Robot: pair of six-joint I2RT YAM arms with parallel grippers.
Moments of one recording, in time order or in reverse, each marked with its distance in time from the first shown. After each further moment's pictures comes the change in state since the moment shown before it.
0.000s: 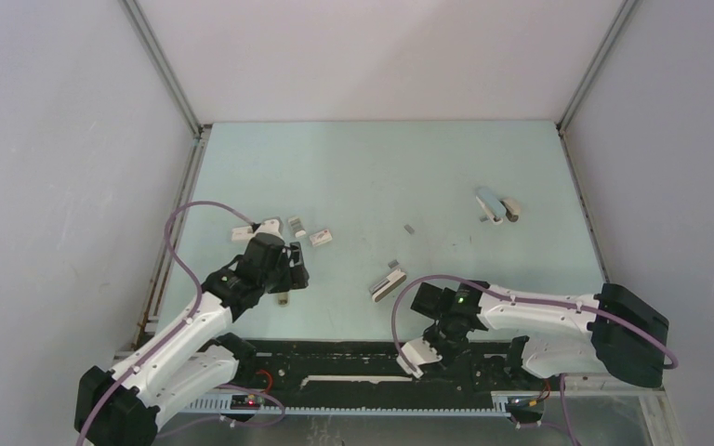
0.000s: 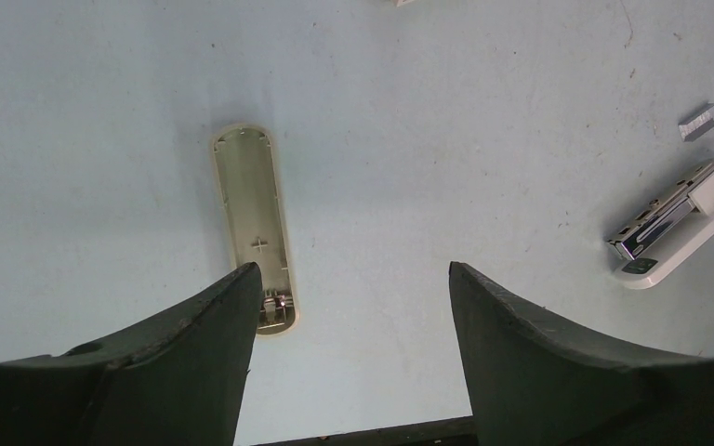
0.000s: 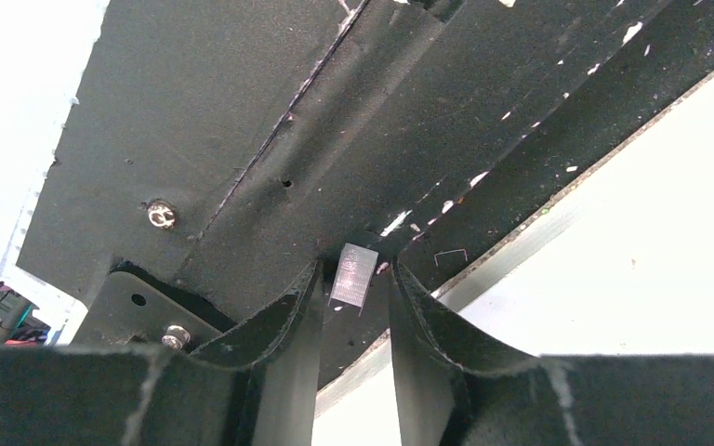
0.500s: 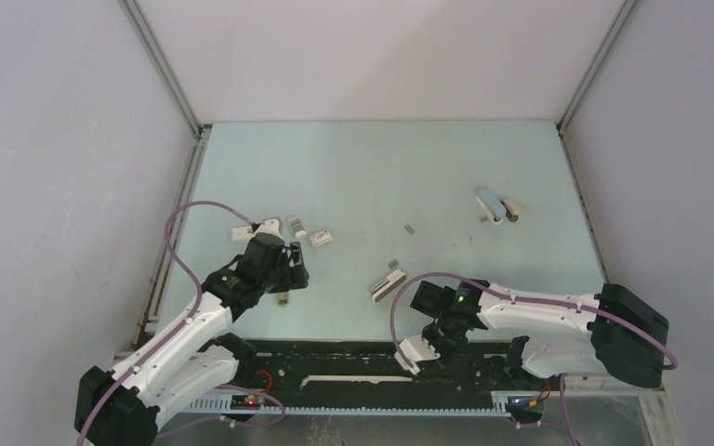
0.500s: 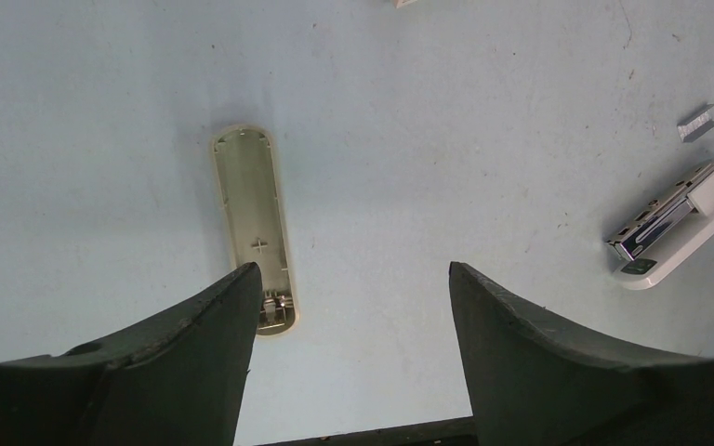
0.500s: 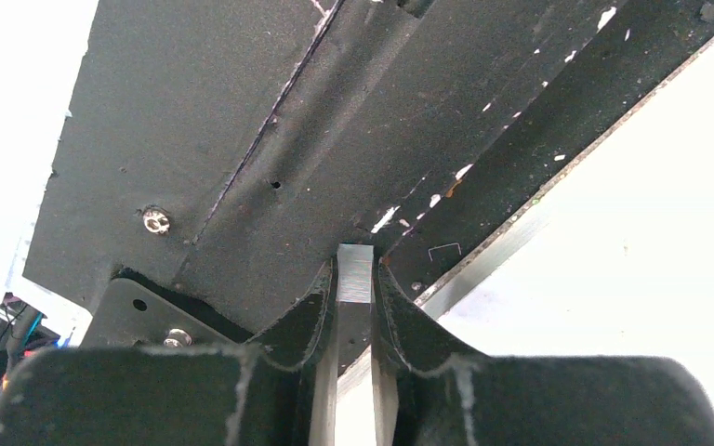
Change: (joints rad) left arm 0.002 0.001 0.000 0.001 0.001 0.001; right arm -0.006 0.002 0.006 0.010 0.008 0.044
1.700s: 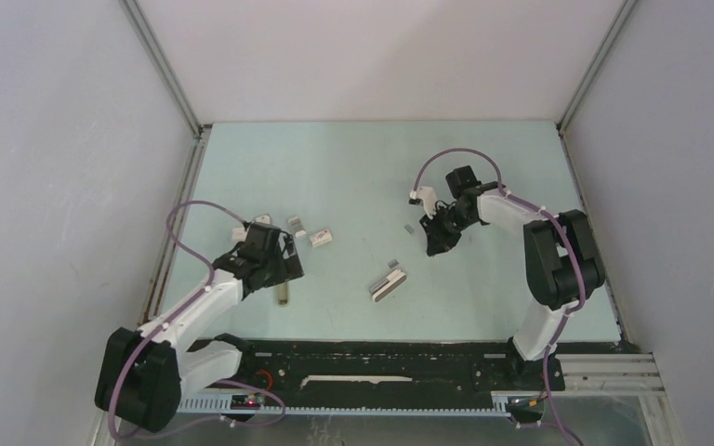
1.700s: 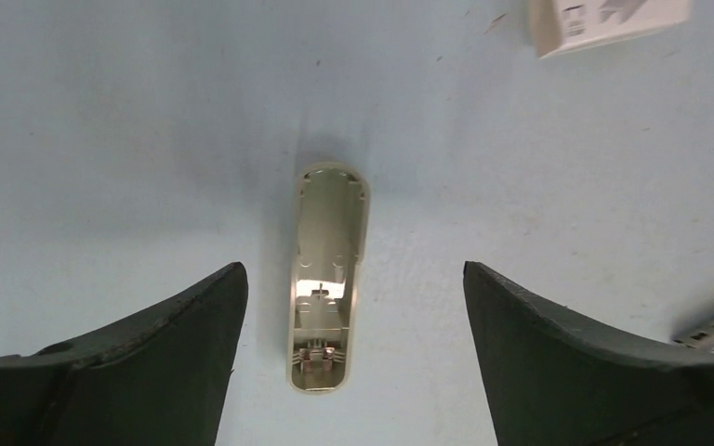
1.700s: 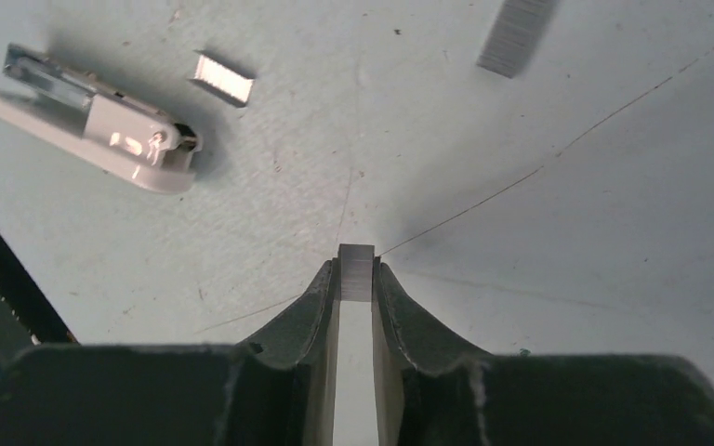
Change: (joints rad) left arm 0.170 0.201 0.002 0.091 0.020 -0.020; right arm -0.802 0.533 0.542 0.192 -0.165 0.471
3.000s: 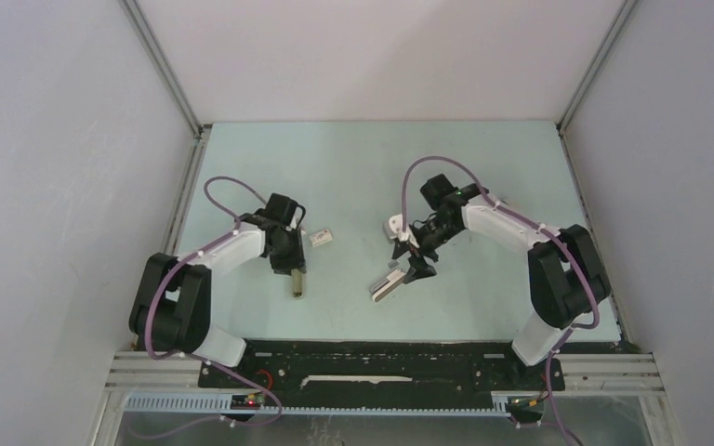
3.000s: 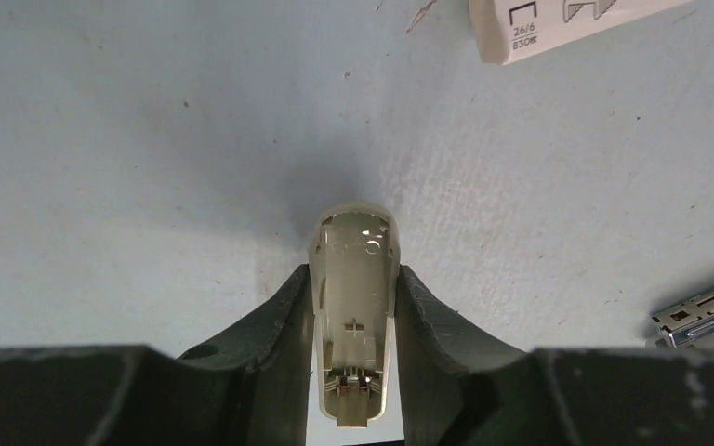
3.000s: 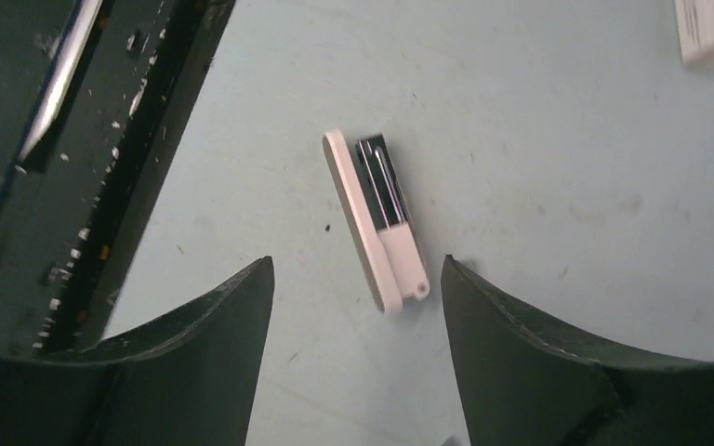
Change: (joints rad) left arm 0.019 0.436 0.288 -0.136 0.173 0.092; right arm 0.160 -0.094 0.041 -0.239 -0.370 -0.669
